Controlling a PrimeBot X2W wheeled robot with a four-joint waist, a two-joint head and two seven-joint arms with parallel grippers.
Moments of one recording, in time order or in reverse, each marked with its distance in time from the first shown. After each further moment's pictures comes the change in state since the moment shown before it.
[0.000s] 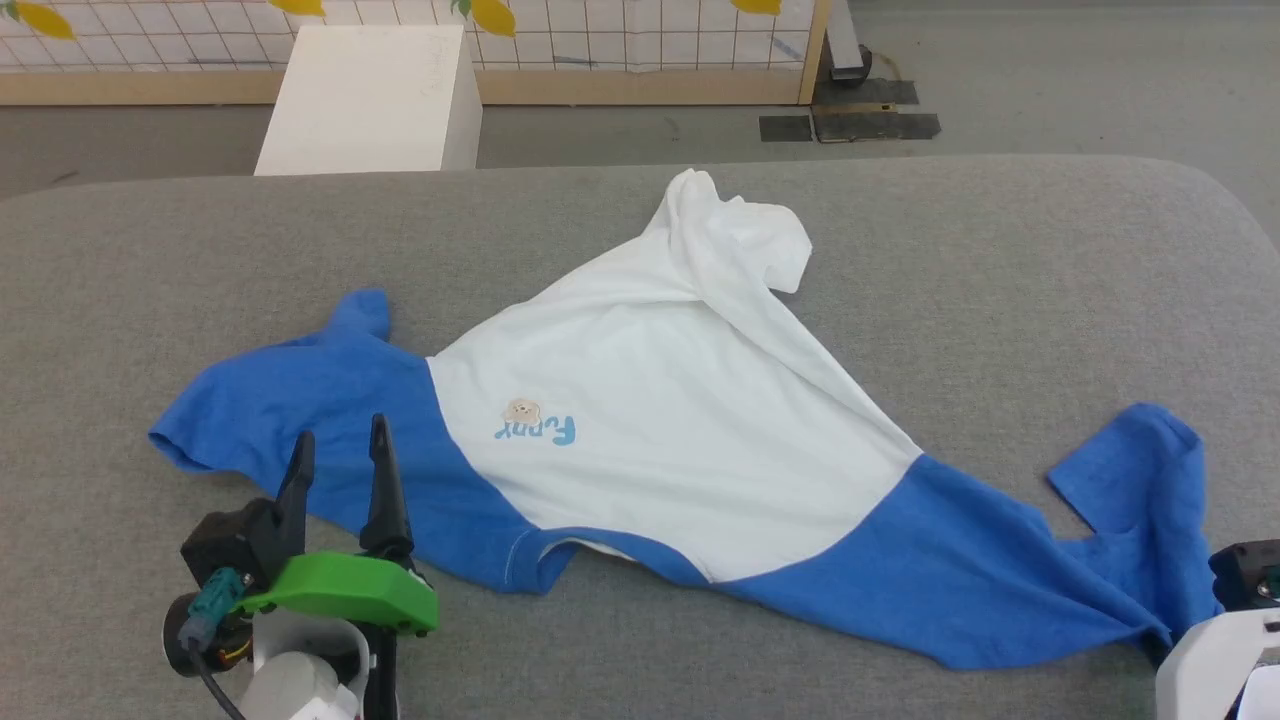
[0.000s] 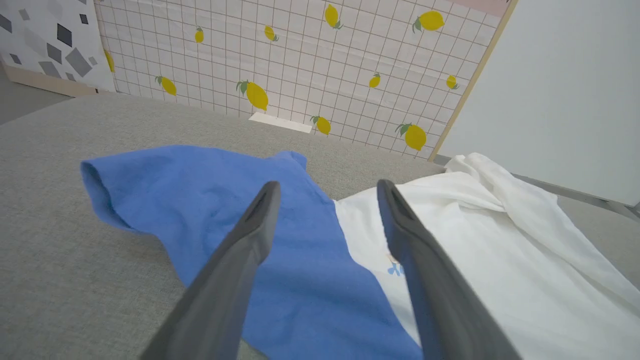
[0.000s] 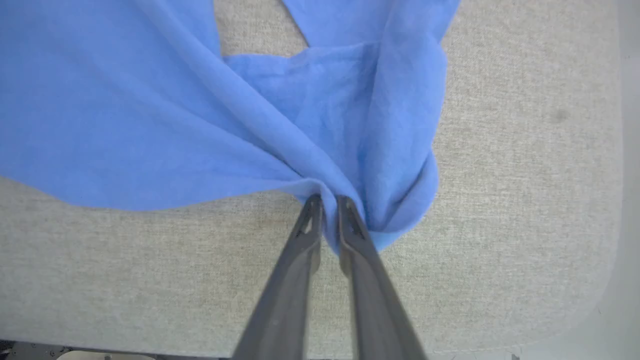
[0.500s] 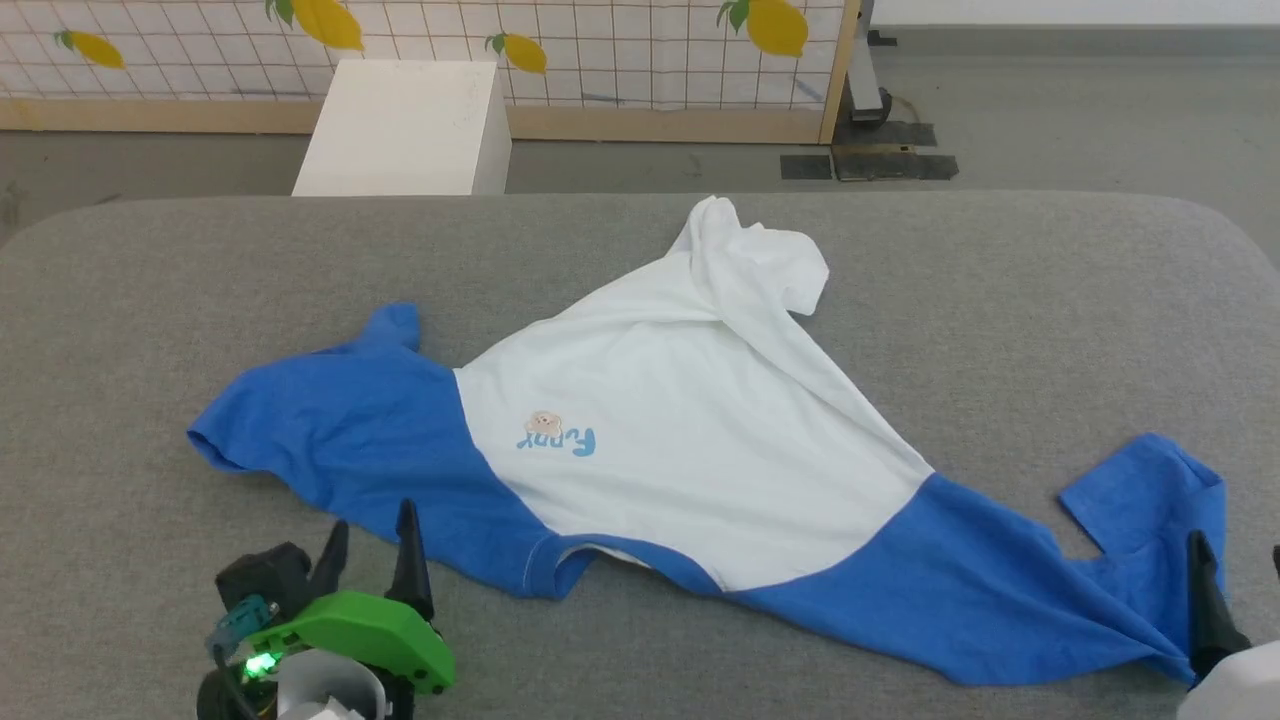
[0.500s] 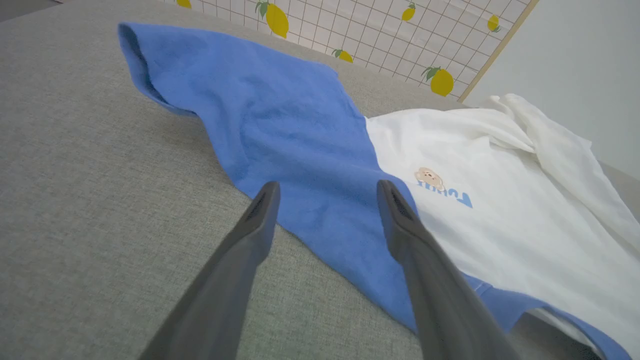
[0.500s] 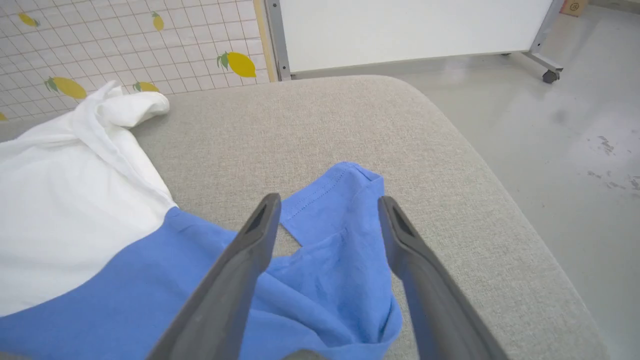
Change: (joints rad) left arm 0.063 0.000 -0.031 0.048 -0.077 0.048 0.144; right arm 0.035 0.262 -0.233 -0.117 -0.081 0.000 -0.492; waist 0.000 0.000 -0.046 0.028
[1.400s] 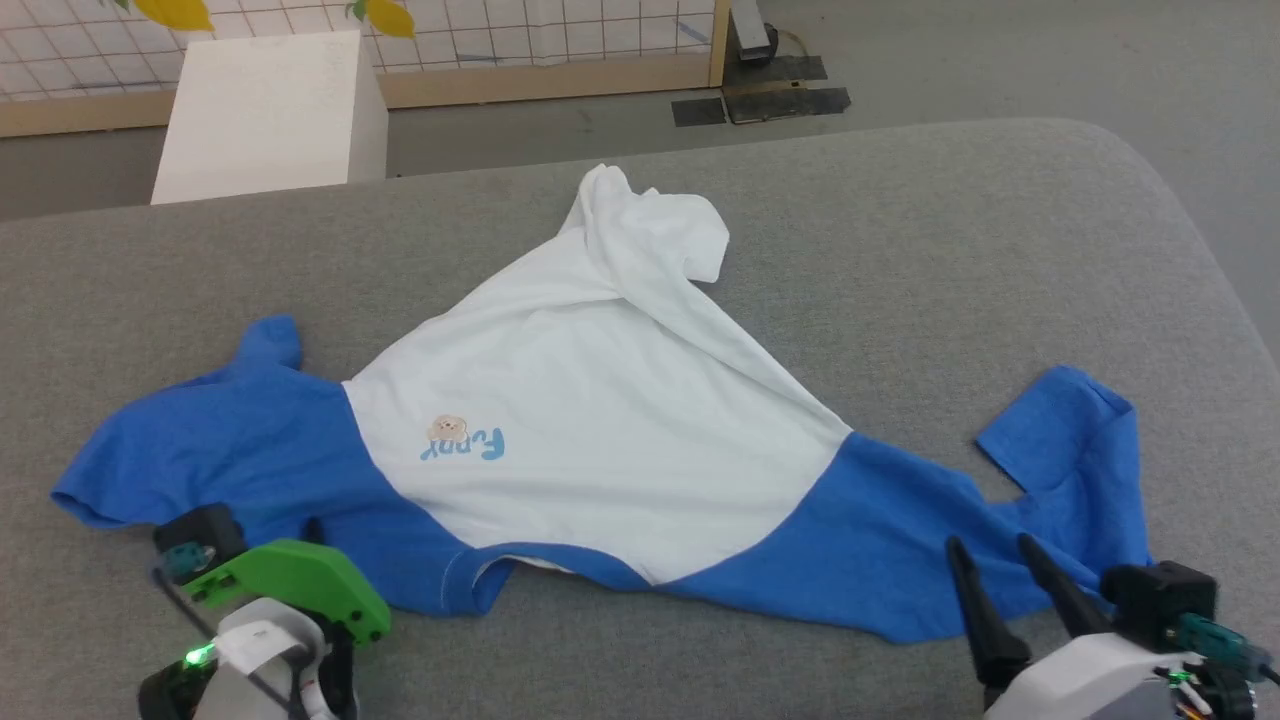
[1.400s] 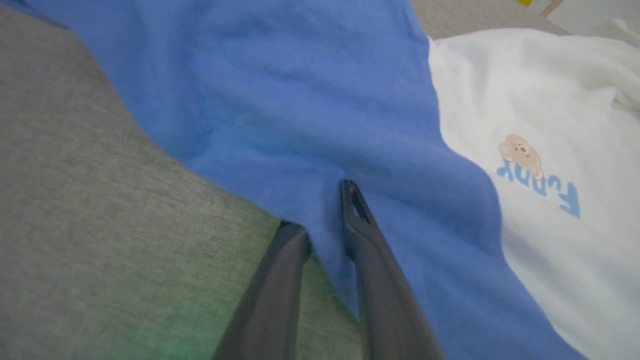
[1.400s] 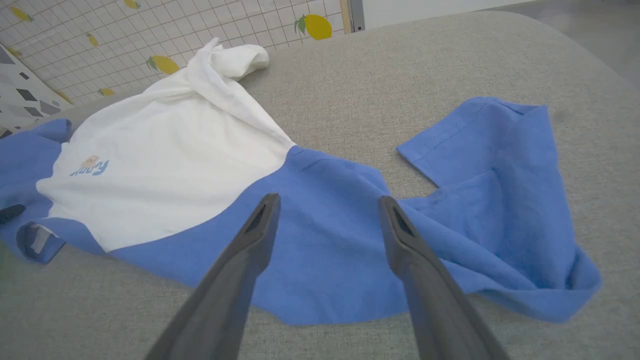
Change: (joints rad) left arm -0.145 0.067 0.045 0.187 -0.102 0.178 0.200; right arm -0.002 0.007 0.353 0.045 0.113 0.000 -0.056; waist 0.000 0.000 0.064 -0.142
